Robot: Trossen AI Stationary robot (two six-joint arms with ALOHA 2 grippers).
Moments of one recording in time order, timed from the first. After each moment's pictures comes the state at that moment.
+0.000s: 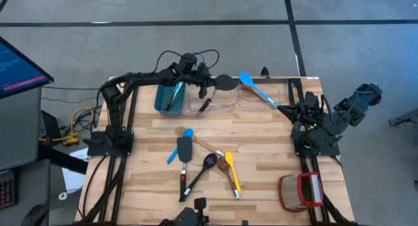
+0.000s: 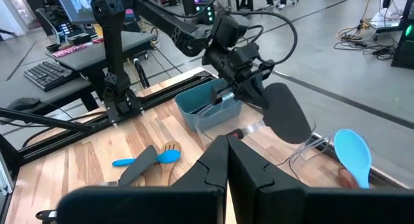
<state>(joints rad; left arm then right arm) 0.66 1.94 1.27 0.16 0.52 0.28 0.65 0.66 0.98 -0.83 1.08 0.65</state>
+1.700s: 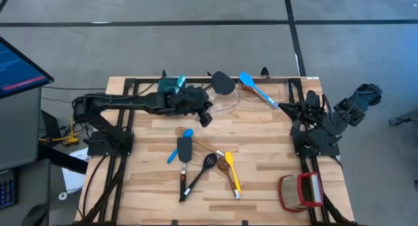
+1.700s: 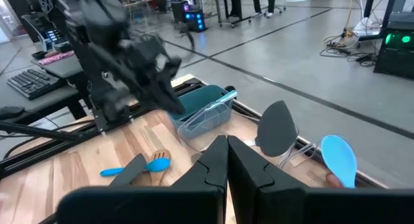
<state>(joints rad) 0.14 1.56 1.25 -0.33 -0.30 -0.25 0.65 0.66 0.98 -0.84 1.13 0.65</state>
